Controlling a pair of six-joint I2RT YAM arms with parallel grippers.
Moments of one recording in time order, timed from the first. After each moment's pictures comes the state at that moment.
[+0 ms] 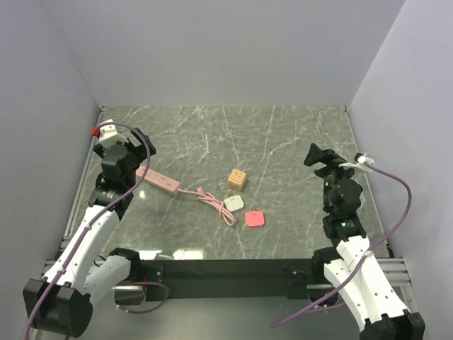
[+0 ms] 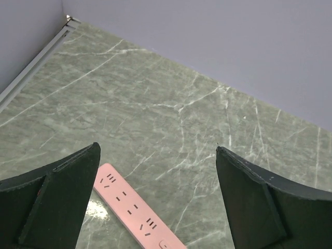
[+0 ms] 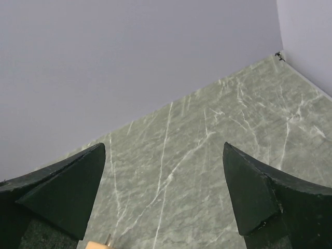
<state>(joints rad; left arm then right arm) -0.20 0.89 0.73 0.02 -0.39 -0.40 0.17 0.60 0.42 0.30 0.35 0.43</state>
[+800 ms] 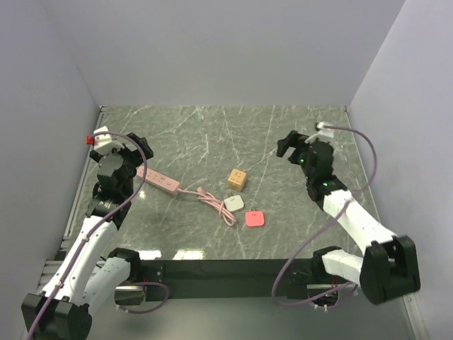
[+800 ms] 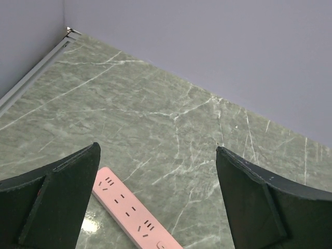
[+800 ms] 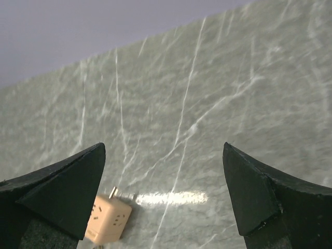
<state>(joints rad) -0.20 0.80 0.67 0.06 -0.41 -0.40 0.22 1.09 0.64 0.25 0.13 0.43</state>
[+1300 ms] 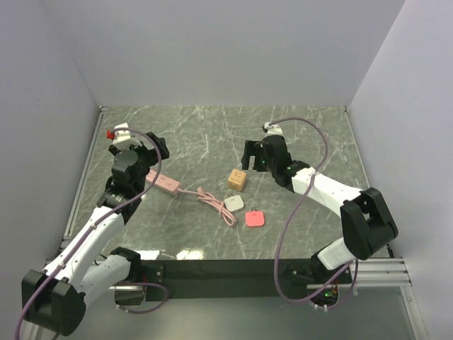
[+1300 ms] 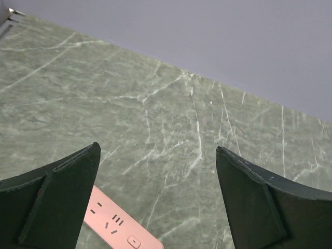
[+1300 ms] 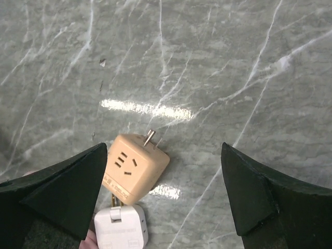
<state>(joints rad) -0.31 0.90 0.67 0.15 -0.37 -0.41 0.52 1.48 0.90 0.01 0.15 0.41</state>
